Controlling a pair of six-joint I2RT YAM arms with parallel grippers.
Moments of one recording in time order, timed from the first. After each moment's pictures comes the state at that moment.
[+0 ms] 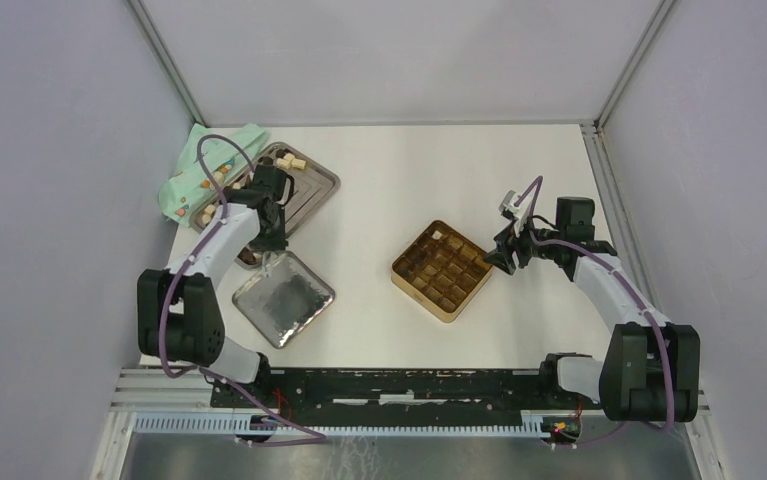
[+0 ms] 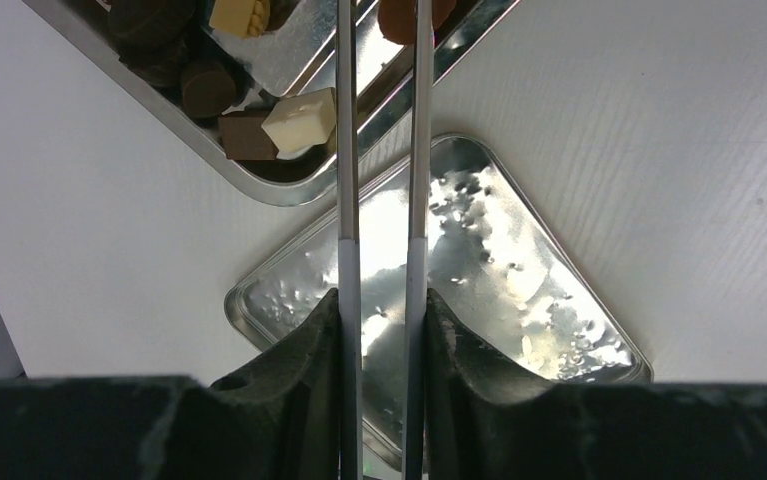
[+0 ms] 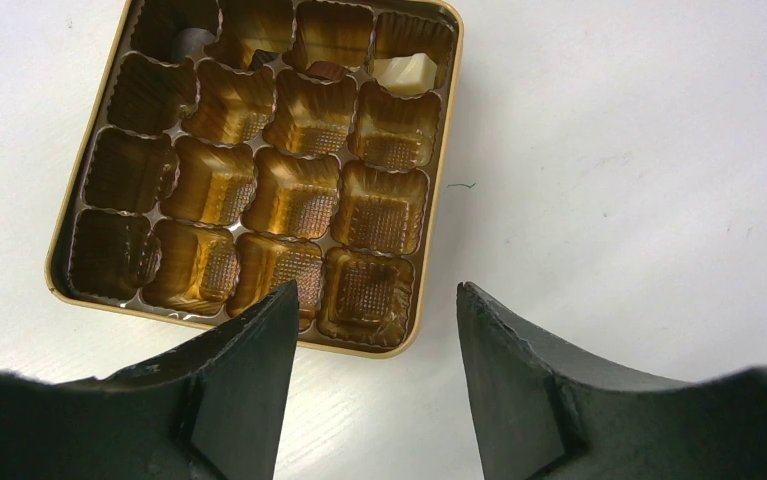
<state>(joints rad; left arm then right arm) -0.15 1.51 1.10 -0.83 -0.28 -0.20 -0.03 1.23 0.68 -0.30 -0.88 -0.67</state>
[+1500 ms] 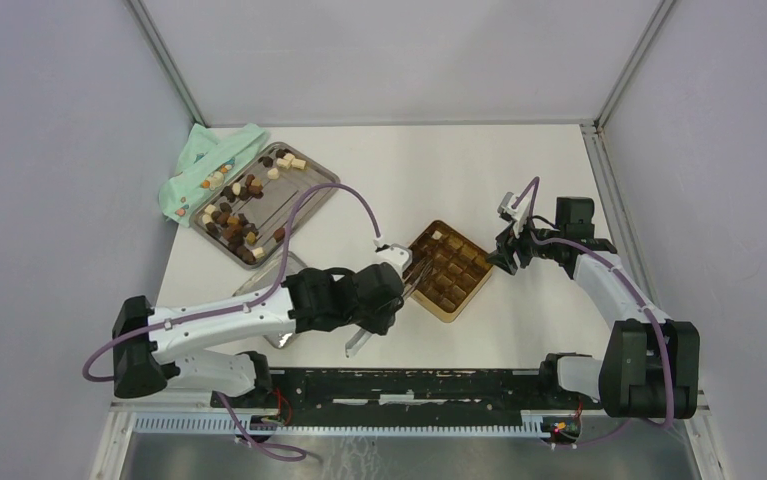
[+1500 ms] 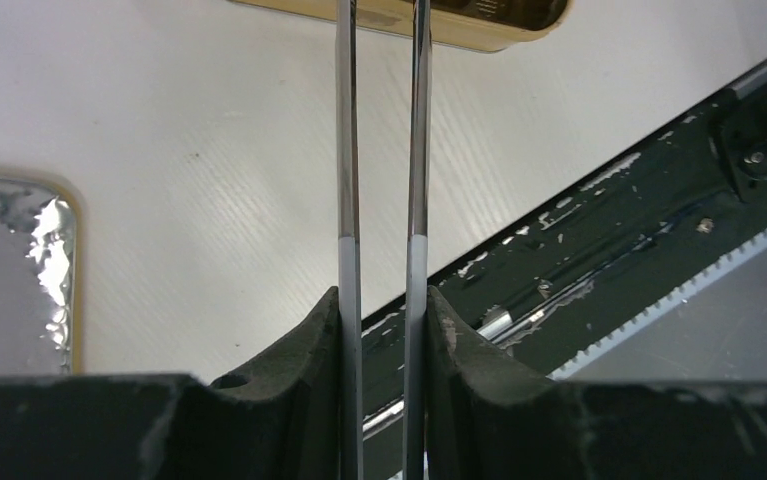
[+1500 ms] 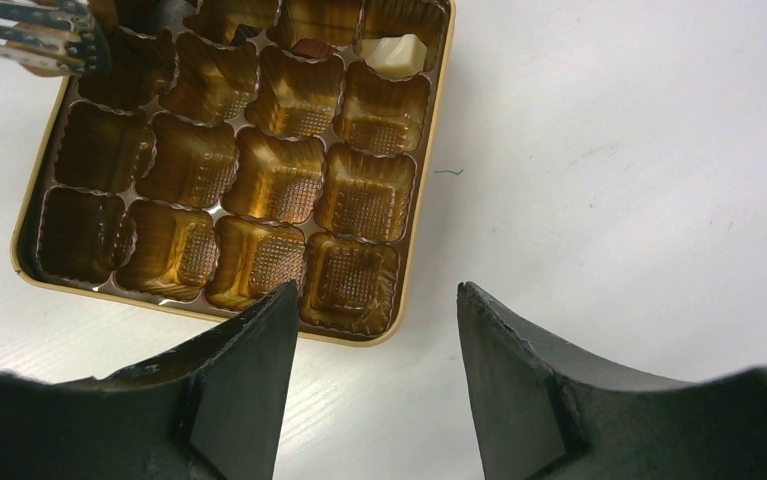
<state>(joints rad) -1.23 1.22 1.02 -0.75 -0.24 -0.66 -0.03 1.24 0.70 -0.33 -0.85 -0.74</state>
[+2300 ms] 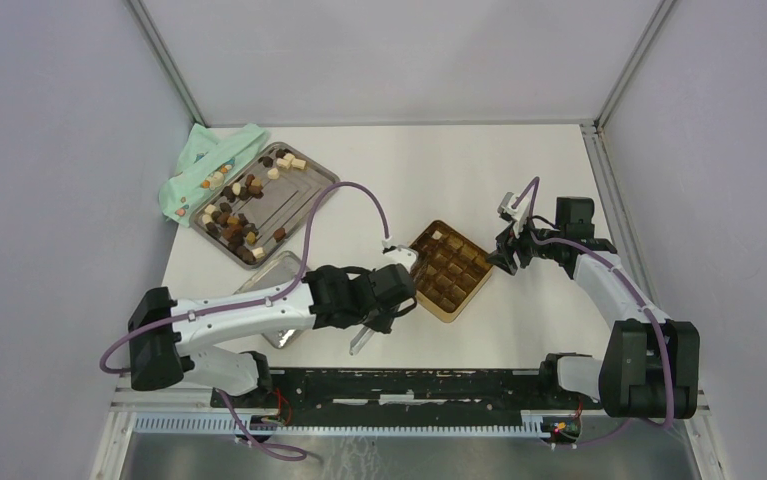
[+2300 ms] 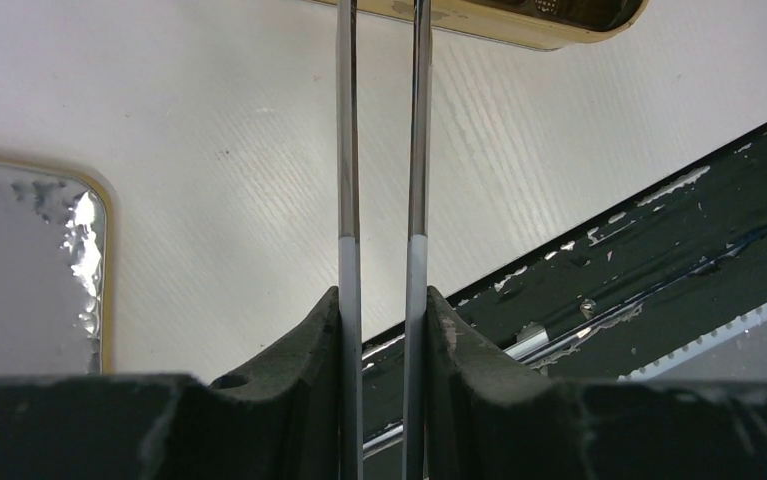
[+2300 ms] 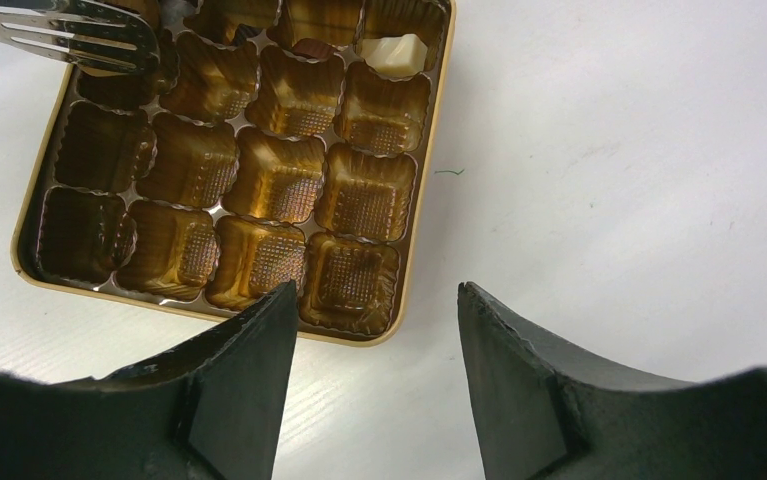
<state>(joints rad) -1.23 1.33 1.05 -0.80 -0.31 -0.65 -0.03 1.24 0.70 -0.33 -0.85 -0.74</state>
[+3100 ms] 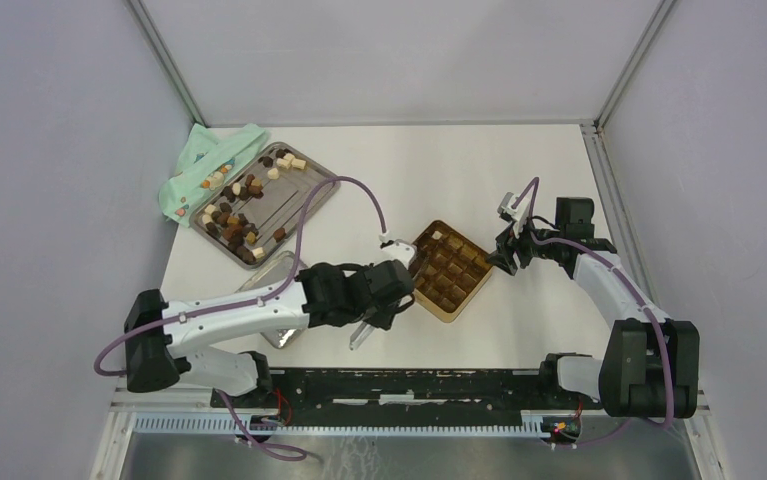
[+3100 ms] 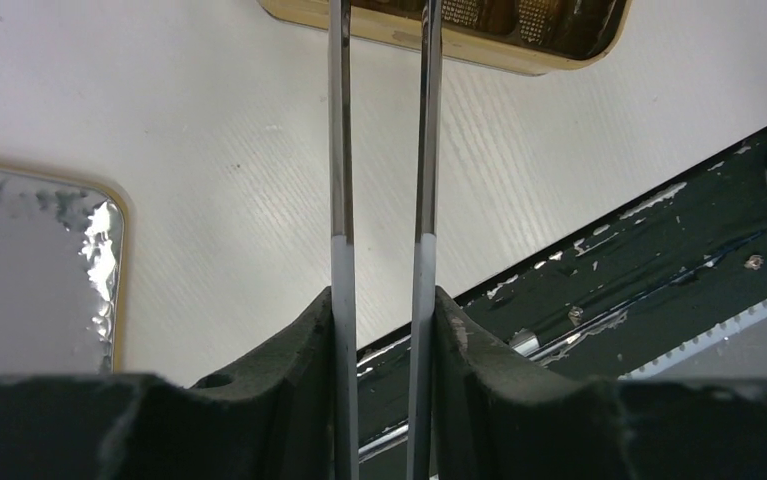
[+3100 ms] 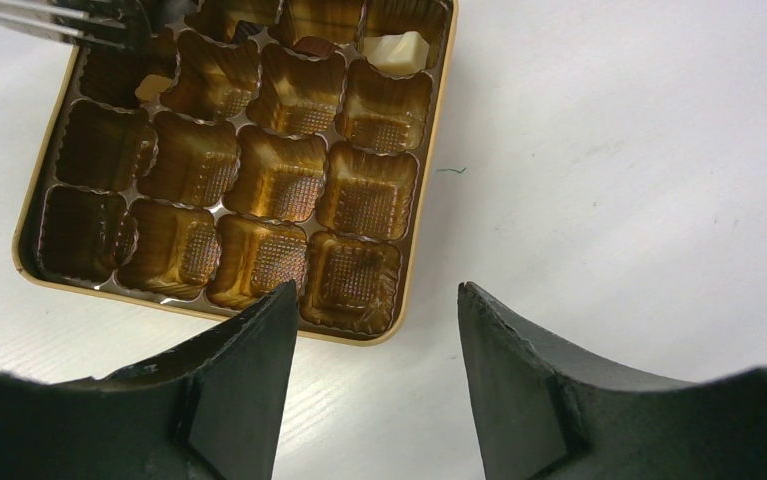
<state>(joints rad) -1.23 1.33 1.09 -0.82 -0.34 -0.65 -0.03 1.24 0.70 -0.33 -0.85 -0.74</state>
